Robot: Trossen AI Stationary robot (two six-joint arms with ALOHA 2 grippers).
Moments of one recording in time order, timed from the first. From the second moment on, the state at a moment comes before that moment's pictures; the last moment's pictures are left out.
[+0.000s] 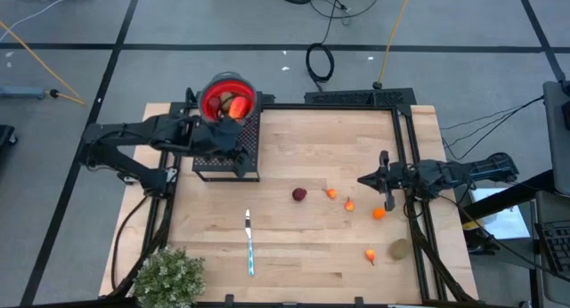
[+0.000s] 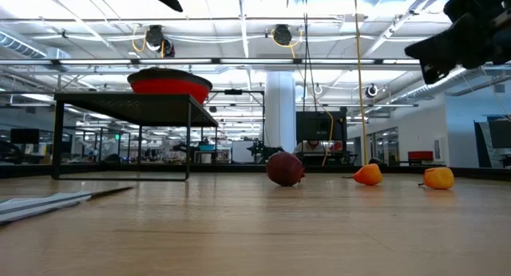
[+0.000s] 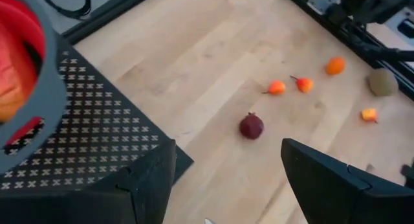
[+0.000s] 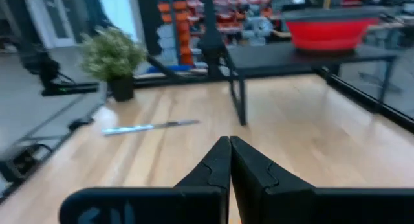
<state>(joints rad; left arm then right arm) -0.05 1.35 1.56 -1.09 -0.29 -0.73 0.20 0.14 0.14 -0.07 0.17 0.11</state>
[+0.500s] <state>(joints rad) -0.07 1.23 1.35 -0.75 -0.29 -0.58 0.20 0.39 0.15 0.20 0.05 0.09</state>
